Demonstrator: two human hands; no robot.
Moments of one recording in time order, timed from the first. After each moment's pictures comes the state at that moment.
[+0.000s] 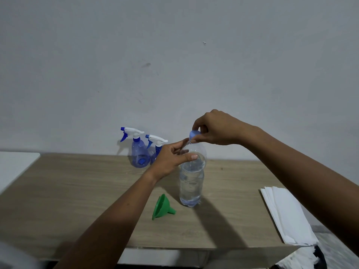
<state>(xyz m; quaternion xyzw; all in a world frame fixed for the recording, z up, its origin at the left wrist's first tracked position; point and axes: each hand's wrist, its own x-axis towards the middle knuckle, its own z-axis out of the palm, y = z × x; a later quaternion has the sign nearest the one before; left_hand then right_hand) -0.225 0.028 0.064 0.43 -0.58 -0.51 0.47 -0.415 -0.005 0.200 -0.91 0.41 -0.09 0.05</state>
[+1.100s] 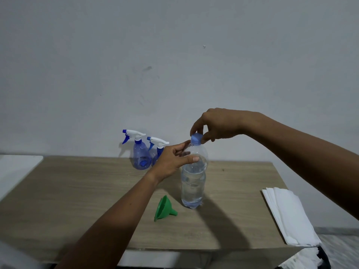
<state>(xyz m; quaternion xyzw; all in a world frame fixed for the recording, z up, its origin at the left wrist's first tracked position) -0.223 0.027 0.064 0.44 -0.59 -0.51 0.44 -0.415 -0.014 0.230 -0.93 0.35 0.07 0.08</state>
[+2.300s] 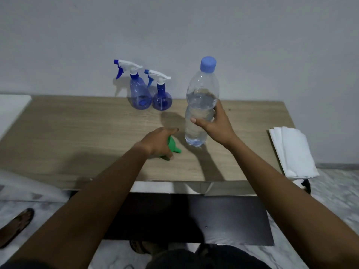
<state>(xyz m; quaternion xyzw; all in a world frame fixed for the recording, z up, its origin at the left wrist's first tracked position) -0.176 0.078 -0.048 0.63 -0.72 -0.28 0.01 -0.403 0.055 -0.007 -0.64 0.50 -0.41 0.42</state>
